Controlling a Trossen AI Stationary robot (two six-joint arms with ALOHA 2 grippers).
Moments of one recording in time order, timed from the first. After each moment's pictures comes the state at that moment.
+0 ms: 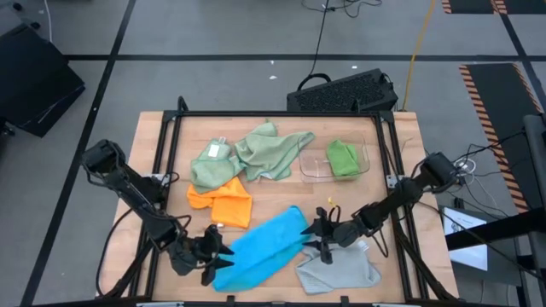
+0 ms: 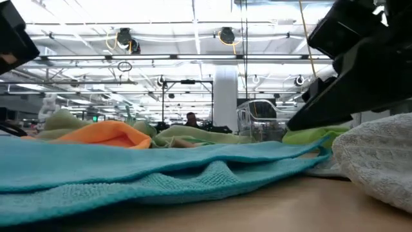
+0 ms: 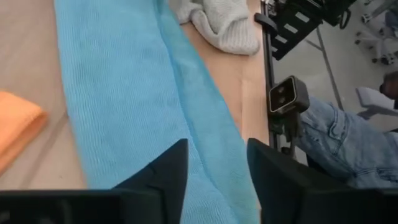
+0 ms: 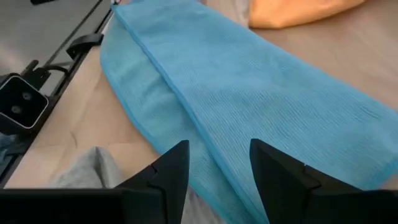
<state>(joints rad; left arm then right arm) -0.85 1.48 0.71 0.08 -0.49 -0.96 0.58 1.72 0.52 0.65 0.37 0.47</state>
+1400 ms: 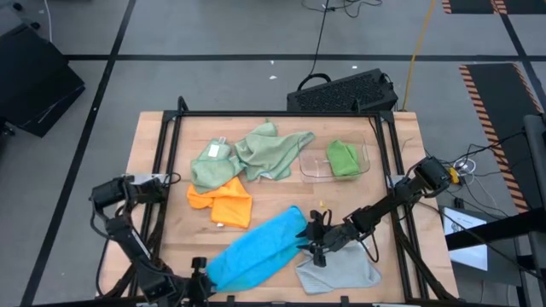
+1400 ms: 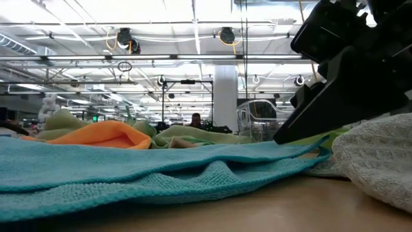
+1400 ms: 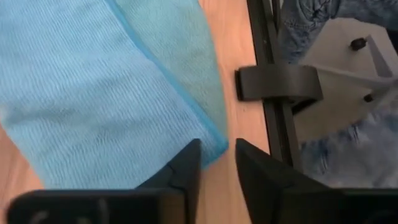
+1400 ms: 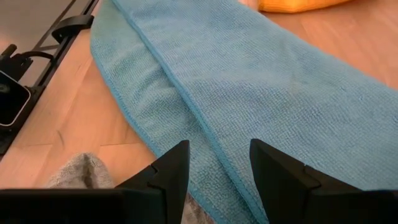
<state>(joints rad) -1.13 1.89 1.10 -0.37 -0.53 -0.98 0.56 1.79 0.63 0.54 0.34 0.47</state>
